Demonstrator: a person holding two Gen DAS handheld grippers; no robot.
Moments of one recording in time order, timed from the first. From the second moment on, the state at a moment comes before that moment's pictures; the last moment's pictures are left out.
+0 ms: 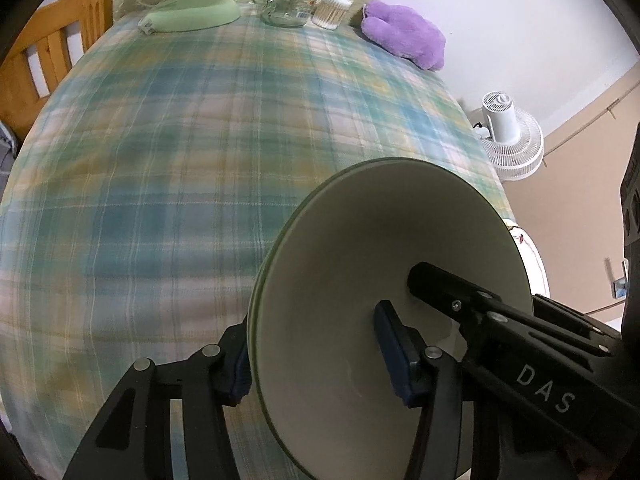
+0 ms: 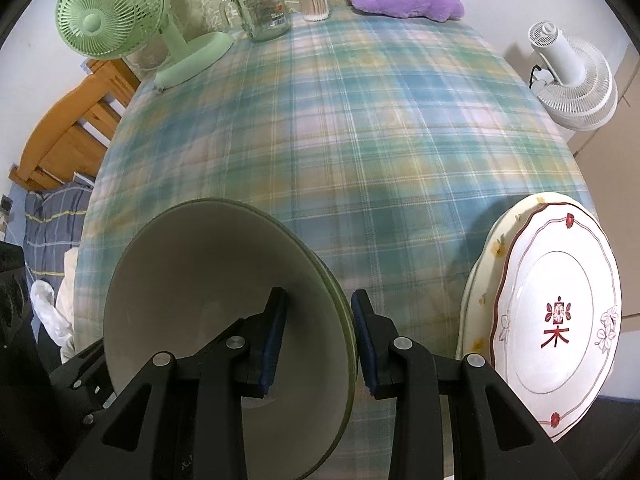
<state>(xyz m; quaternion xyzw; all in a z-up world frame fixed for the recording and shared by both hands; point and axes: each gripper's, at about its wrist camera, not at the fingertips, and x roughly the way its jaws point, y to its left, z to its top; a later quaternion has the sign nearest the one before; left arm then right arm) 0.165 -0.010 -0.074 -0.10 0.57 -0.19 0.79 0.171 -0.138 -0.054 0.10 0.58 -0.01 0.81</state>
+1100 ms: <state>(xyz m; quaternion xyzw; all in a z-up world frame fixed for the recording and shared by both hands) 0.138 -0.010 -0.010 -0.05 0.53 -0.17 0.83 0.136 -0.130 0.006 0.13 0.53 0.01 0.84</state>
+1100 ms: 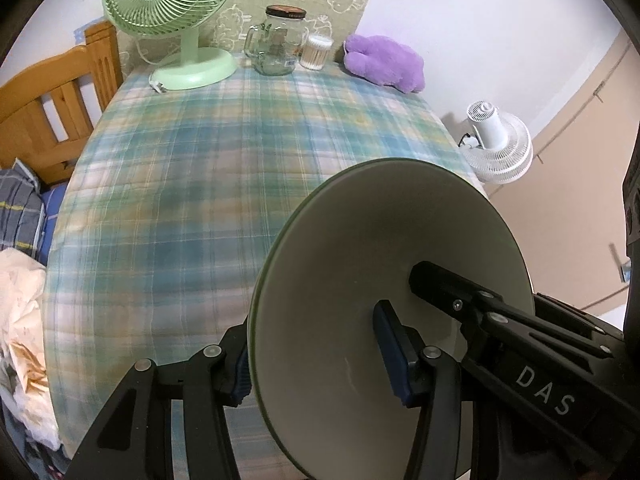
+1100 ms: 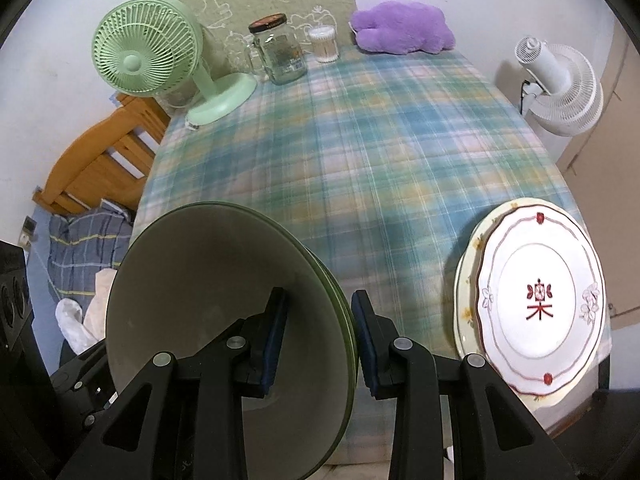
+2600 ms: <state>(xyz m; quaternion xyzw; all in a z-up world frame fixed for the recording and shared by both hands) 0.123 -0.178 -0.018 -0.10 0.54 -0.14 0.82 0.130 -0.298 0.009 0.09 0.55 0.05 0.83</state>
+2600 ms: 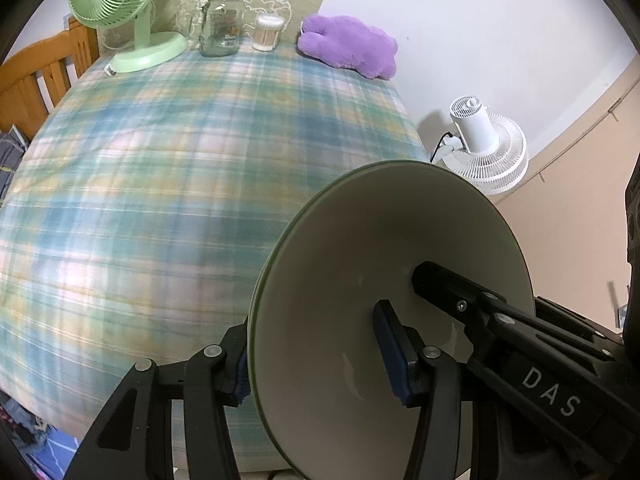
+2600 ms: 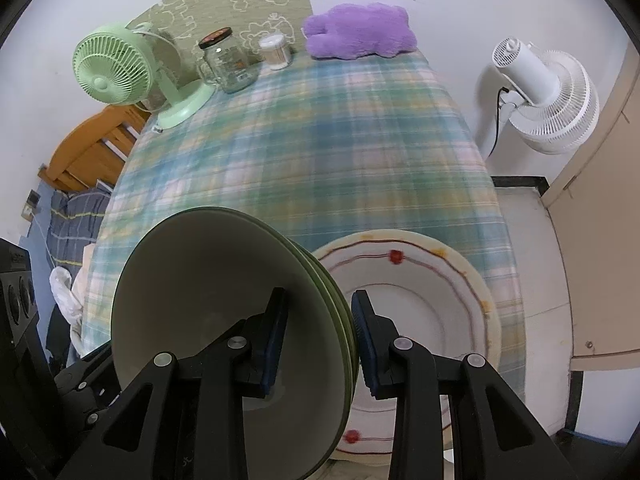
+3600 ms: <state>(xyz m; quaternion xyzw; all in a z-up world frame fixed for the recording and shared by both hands) 0.136 -0.246 -0.050 -0.11 0.58 -0.14 0.80 0.143 -0.371 -0.025 0.08 0.59 0.04 0.80</state>
